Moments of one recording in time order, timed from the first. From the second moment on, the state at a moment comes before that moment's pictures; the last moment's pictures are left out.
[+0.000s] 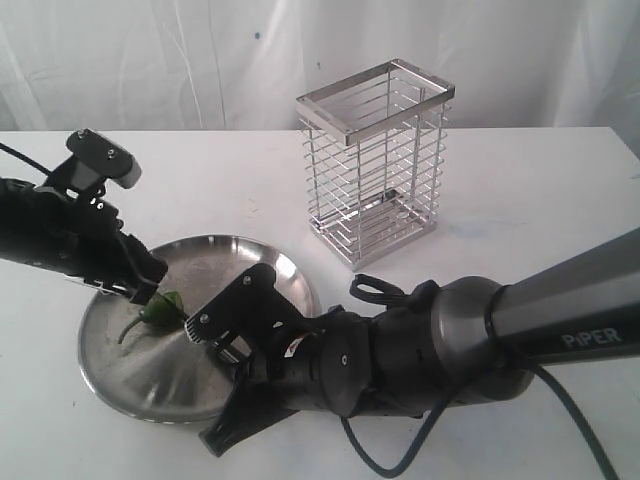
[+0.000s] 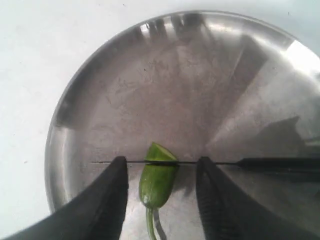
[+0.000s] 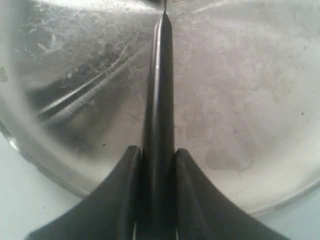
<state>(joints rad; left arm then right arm) -0.14 1.54 -0.81 -0.83 0.38 1.20 0.96 1.90 -0.89 0.80 -0.12 -0.77</state>
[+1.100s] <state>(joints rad) -0.14 1.77 -0.82 -0.65 0.28 1.20 0.96 1.89 -0.89 0.81 -0.08 -0.77</state>
